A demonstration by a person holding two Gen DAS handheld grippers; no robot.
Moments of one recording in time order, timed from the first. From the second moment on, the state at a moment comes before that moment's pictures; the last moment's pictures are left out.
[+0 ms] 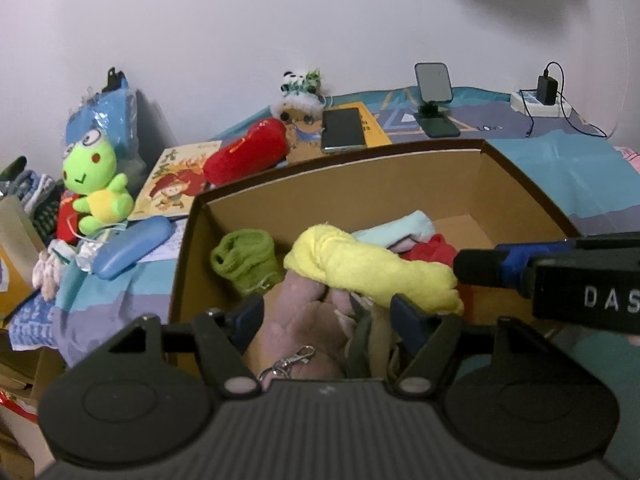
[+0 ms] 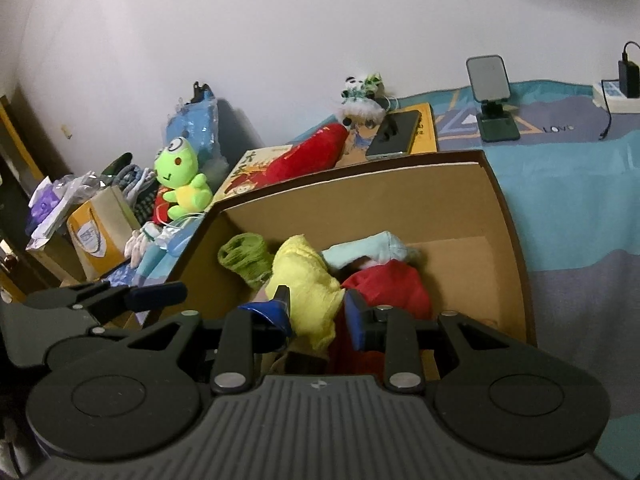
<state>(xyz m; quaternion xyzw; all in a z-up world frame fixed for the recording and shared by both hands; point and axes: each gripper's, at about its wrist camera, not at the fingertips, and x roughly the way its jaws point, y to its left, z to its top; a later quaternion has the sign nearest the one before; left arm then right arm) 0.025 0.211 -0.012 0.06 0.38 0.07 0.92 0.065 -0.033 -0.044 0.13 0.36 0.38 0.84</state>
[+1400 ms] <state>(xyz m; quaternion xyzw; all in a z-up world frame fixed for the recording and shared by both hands) 0.018 -0.047 -0.053 0.09 0.42 -0.23 0.87 0.040 -0.285 -0.107 0.21 0.40 0.16 0.88</state>
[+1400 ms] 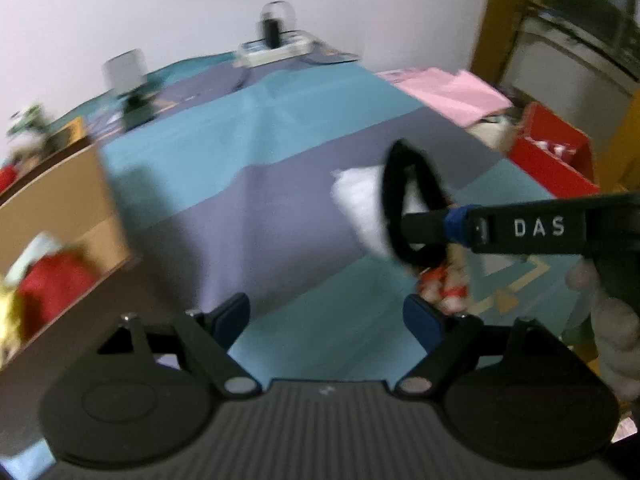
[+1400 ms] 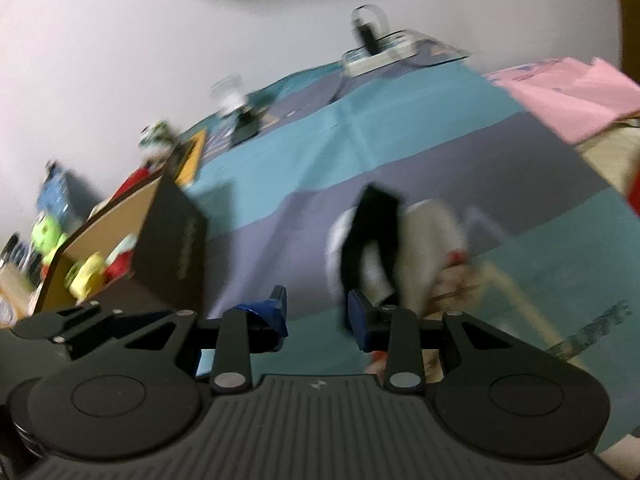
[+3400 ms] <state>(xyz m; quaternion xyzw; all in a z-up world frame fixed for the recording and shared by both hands) -0.002 0.156 0.019 -0.07 0.27 -0.06 0.96 0.075 -0.077 -0.021 0.18 0.30 0.50 0.80</state>
